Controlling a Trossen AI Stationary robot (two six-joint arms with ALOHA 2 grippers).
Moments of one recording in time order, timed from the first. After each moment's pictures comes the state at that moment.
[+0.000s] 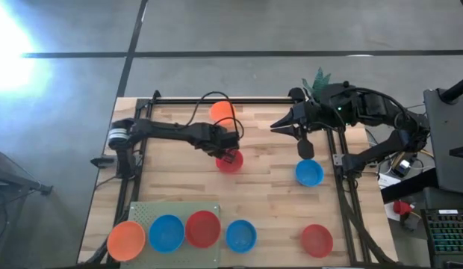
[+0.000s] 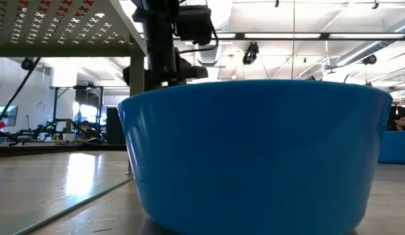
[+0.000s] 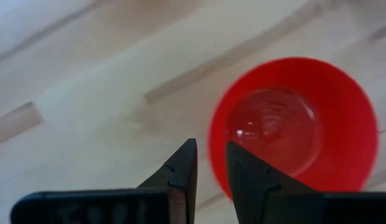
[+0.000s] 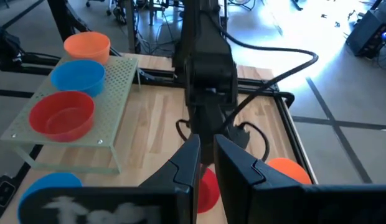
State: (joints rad) left arm 0.11 1.82 1.45 -0.97 -0.23 -0.97; right arm 0.00 1.30 1.75 -0.91 0.00 -0.08
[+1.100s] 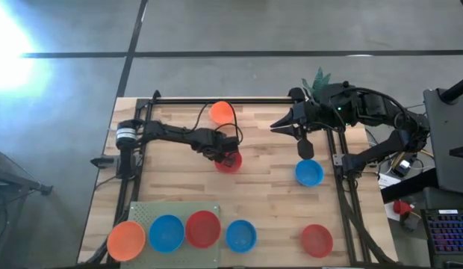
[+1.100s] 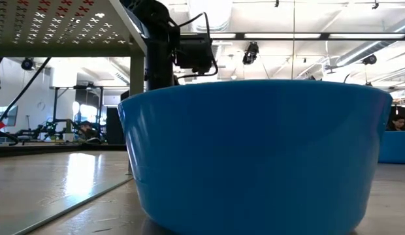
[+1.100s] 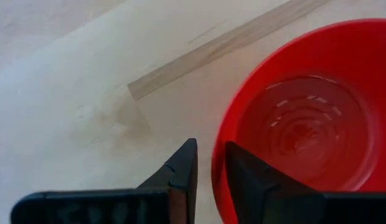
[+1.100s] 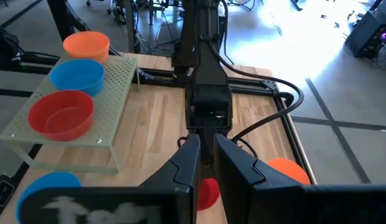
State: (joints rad) left arm 0.13 1.90 1.33 -0.82 -0.19 -0.97; right arm 0.00 1.30 1.75 -0.91 0.00 -0.08
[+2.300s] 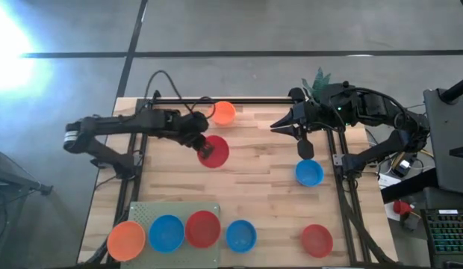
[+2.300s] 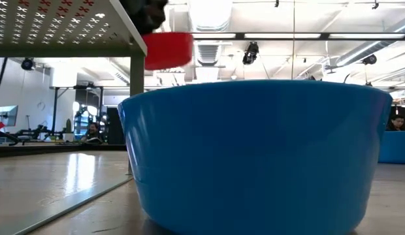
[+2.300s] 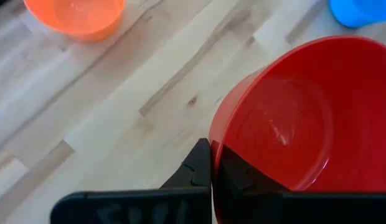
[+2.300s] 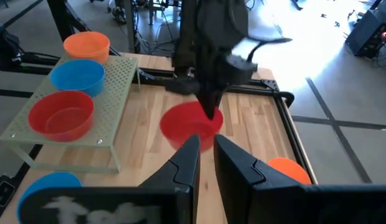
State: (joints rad) left arm 0.13 1.36 1.32 -0.96 -0.11 -0.62; right arm 0.00 1.30 1.75 -0.91 0.00 -0.08
